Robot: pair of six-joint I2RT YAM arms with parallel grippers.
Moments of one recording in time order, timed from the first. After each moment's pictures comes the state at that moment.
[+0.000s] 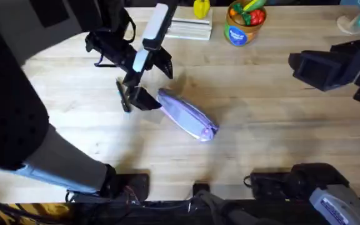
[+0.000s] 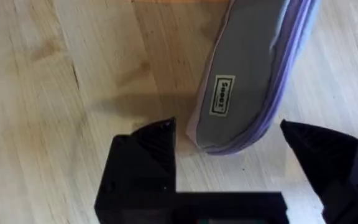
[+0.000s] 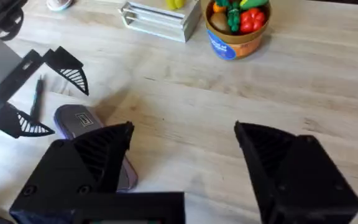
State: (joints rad) left arm -0.10 1.77 1.26 -1.20 0.70 1.80; right arm 0.00 0.64 1.04 -0.94 -0.28 -0.02
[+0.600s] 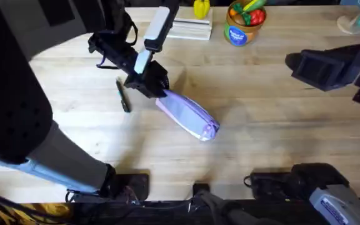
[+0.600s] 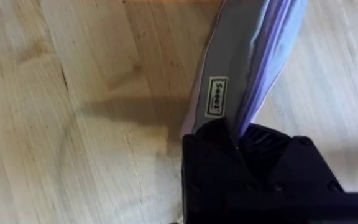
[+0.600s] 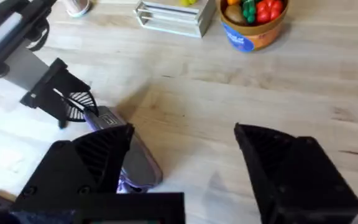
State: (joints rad) left arm -0.11 1.80 1.26 -1.22 0.71 1.80; right arm 0.00 0.65 1.04 -0.95 -0.33 0.06
